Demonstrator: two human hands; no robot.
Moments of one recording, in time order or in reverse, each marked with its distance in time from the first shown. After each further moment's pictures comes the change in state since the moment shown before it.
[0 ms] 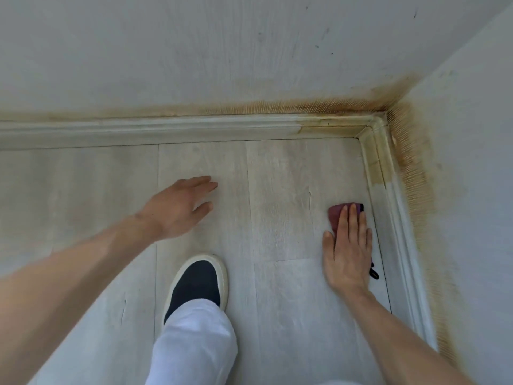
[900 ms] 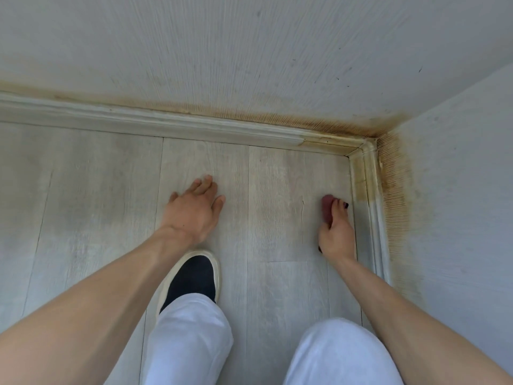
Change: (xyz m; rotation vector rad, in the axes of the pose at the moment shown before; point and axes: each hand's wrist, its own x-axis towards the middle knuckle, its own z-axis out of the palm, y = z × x) left_hand 0.004 0.025 0.027 -0.072 0.052 -0.202; right_hand 0.047 -0.043 -0.064 0.390 -0.110 0.154
